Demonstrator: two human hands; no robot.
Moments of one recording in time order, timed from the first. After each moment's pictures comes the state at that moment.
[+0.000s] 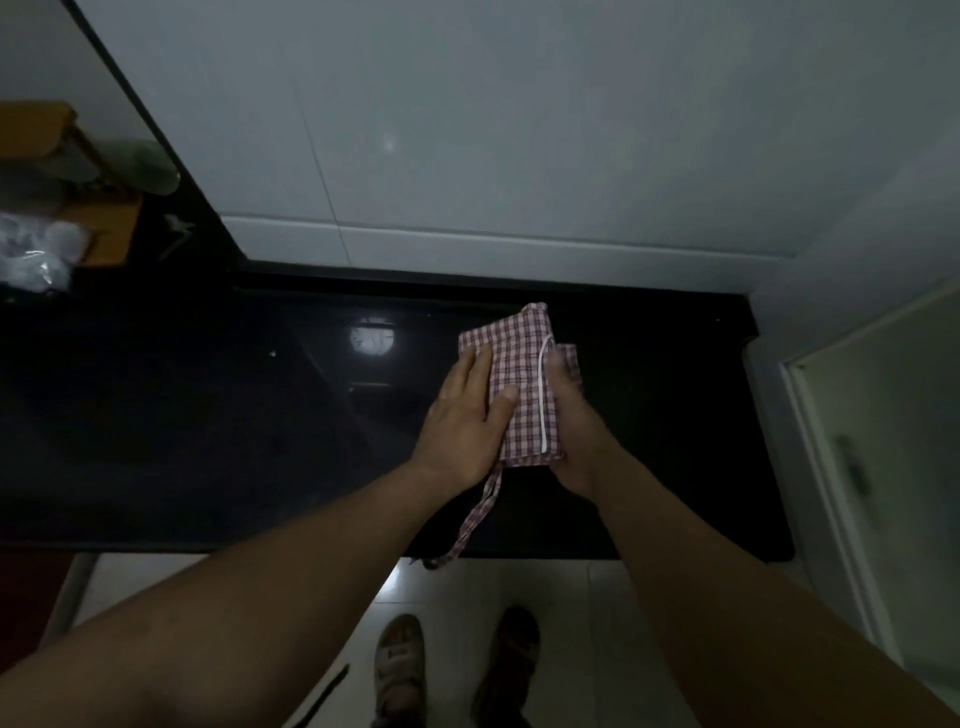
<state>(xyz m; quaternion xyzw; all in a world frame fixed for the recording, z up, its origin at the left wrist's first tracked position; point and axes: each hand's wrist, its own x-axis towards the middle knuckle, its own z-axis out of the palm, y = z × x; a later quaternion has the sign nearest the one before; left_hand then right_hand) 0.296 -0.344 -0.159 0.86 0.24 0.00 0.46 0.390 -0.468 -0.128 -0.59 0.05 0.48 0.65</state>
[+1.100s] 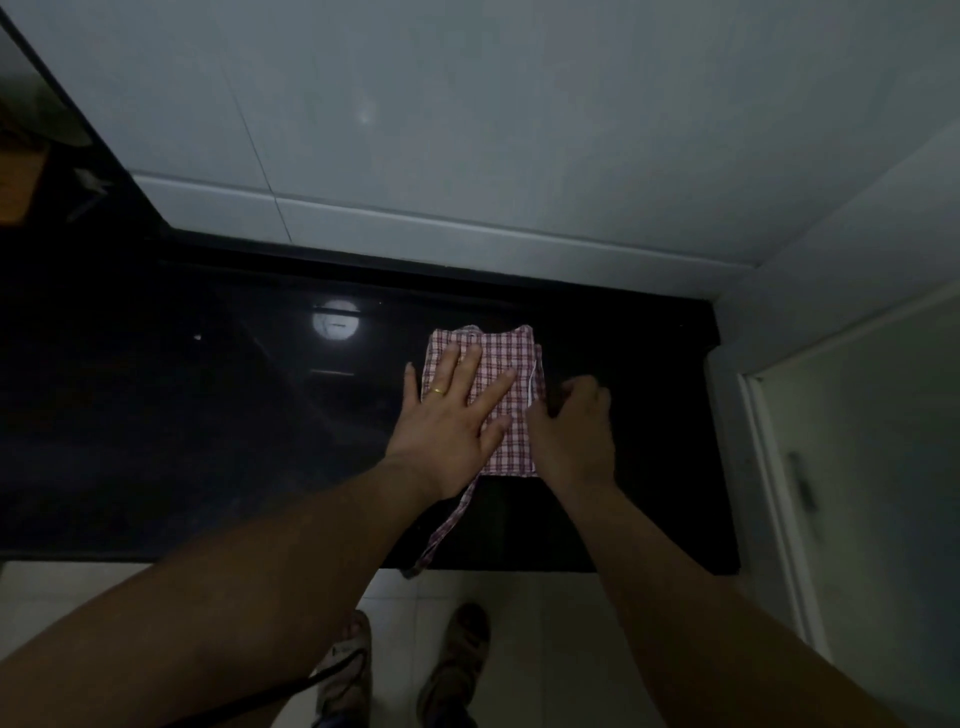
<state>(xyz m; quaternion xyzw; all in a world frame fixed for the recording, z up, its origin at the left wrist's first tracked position) 0.331 -0.368 -0.193 0.98 0.12 -0.06 0.17 0.414 -0.507 -0.145 -0.94 -0.06 0.14 0.30</state>
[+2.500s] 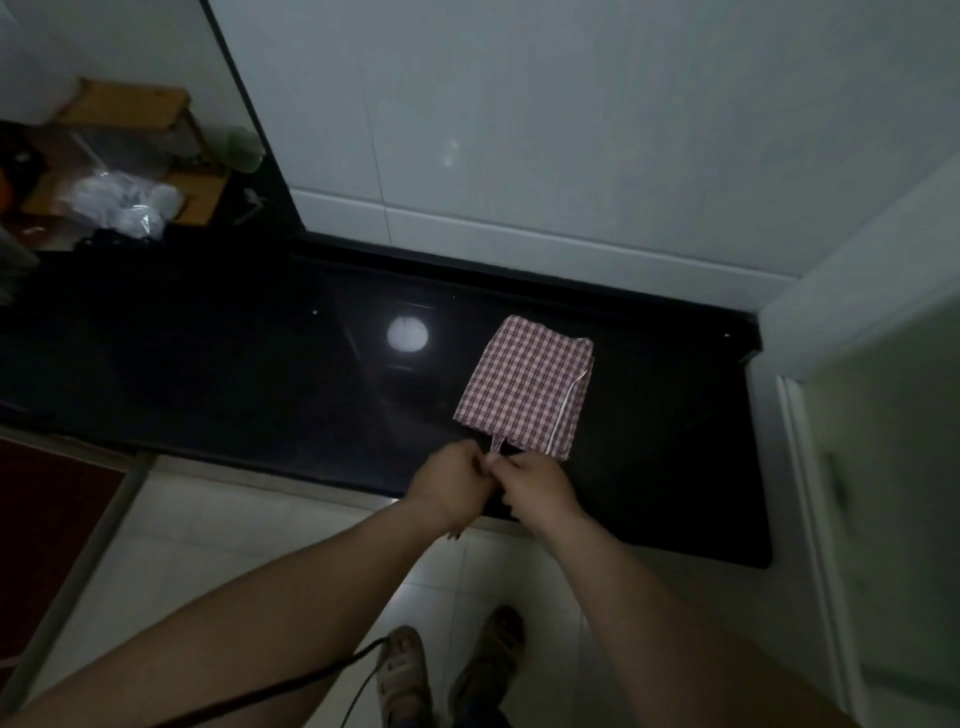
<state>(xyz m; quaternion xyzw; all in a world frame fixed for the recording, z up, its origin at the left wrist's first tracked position) 0.221 -0.414 -0.146 0.76 0.40 -0.13 0.49 0.306 -0.517 -0.142 -0.82 -0.08 0.44 0.35</state>
